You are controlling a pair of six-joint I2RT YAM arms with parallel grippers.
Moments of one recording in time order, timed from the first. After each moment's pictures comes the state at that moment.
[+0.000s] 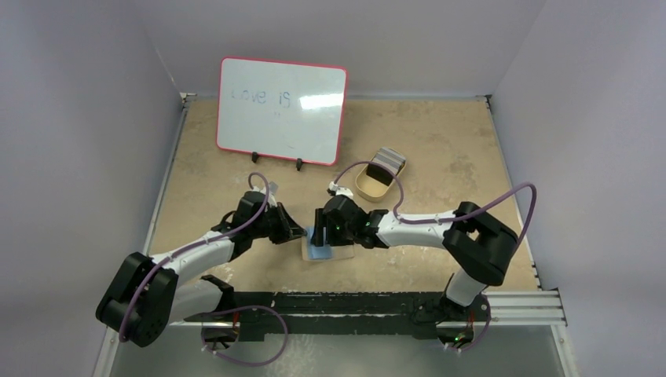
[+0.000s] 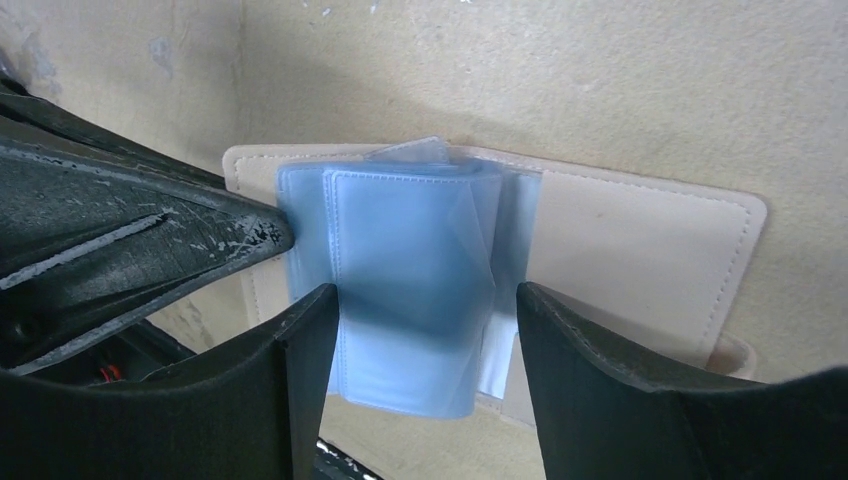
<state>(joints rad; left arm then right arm) -0.47 1.15 0.35 0.08 0.37 -0.94 1.02 1.66 0.85 -0.07 0.08 0.88</state>
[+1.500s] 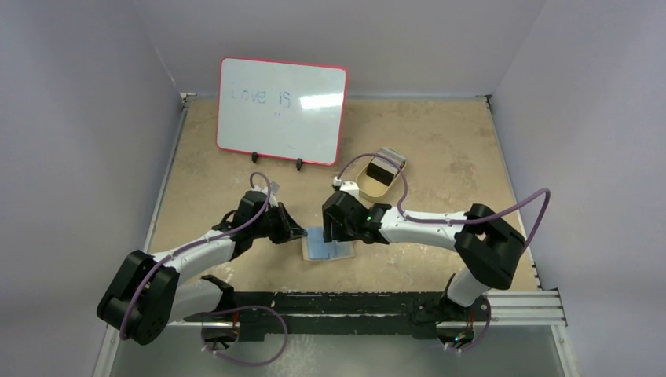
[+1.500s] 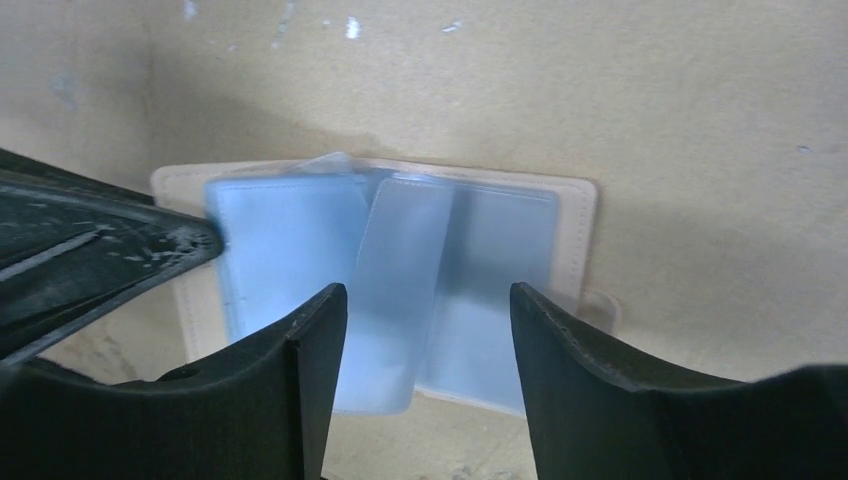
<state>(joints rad) -0.47 1.17 0.35 0.08 0.37 -0.91 1.02 1.61 0.93 -0.31 0.26 0.82</state>
